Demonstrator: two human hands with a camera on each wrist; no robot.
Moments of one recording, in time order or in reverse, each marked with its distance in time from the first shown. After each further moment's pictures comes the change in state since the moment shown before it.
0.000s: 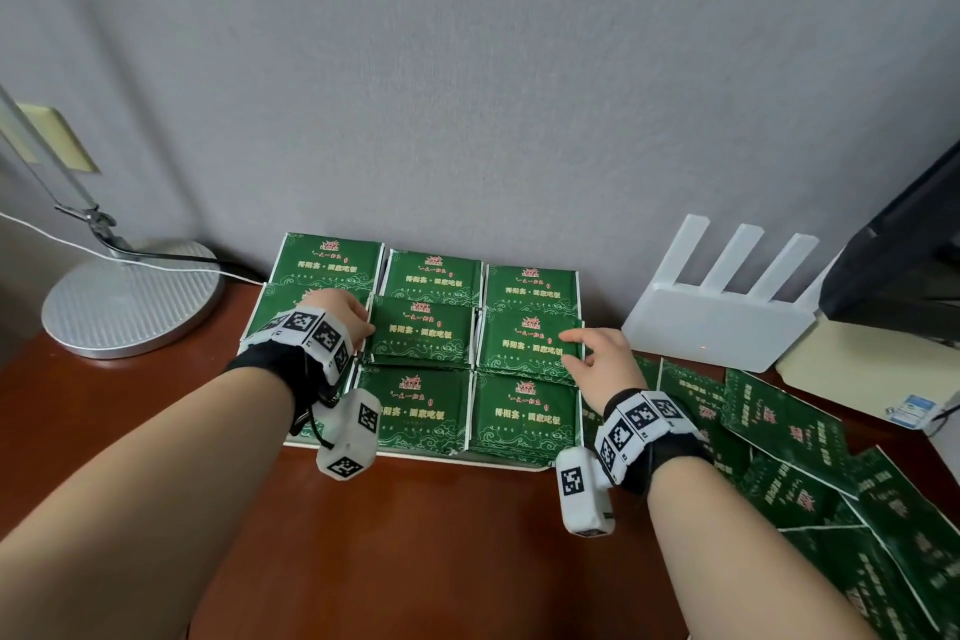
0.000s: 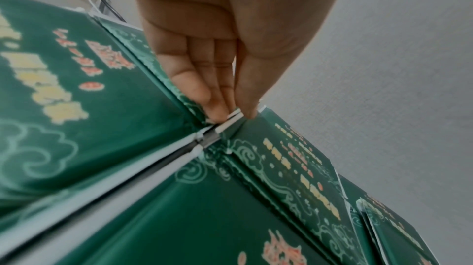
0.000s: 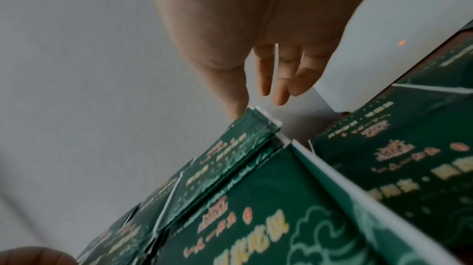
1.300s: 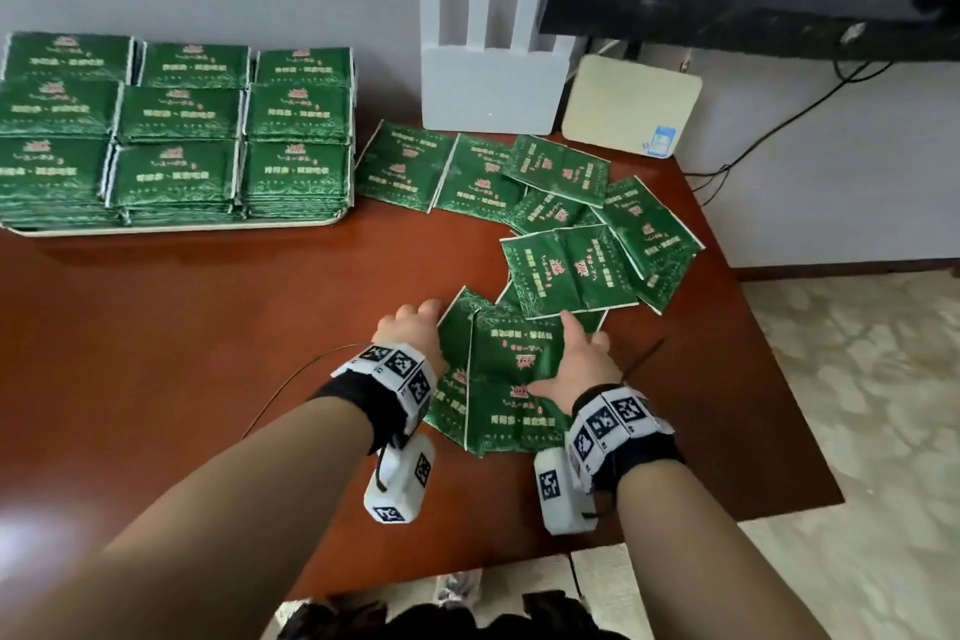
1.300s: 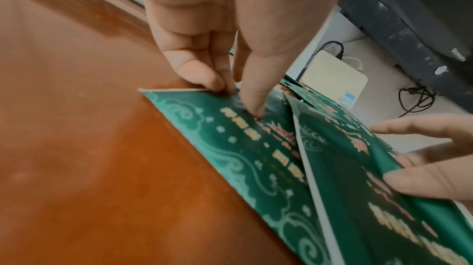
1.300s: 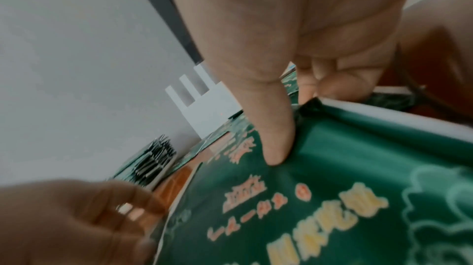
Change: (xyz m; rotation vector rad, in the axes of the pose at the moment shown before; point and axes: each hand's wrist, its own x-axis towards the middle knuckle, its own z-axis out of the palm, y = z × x) left_hand -0.278 0.099 0.290 0.426 -0.325 0.268; right_hand -0.280 0.219 -0.059 -0.166 -0.213 0.491
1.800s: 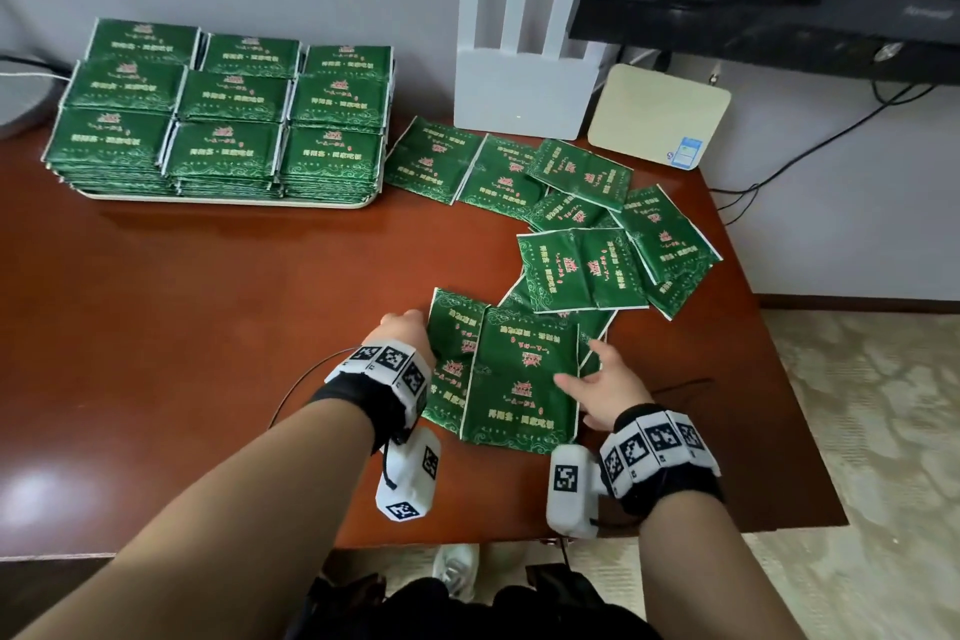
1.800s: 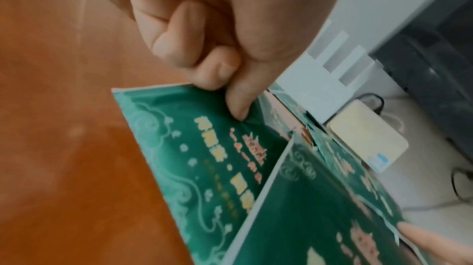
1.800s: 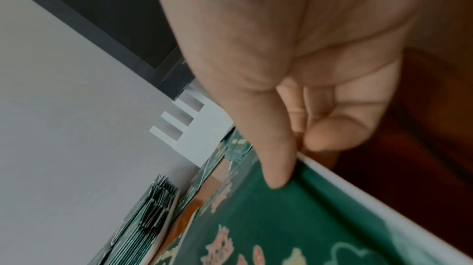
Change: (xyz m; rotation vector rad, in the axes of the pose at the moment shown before) left_hand -0.020 -0.012 0.014 -0.183 0.001 -0.198; right_hand -0.012 0.036 -0.005 0.362 -0.096 -0.011
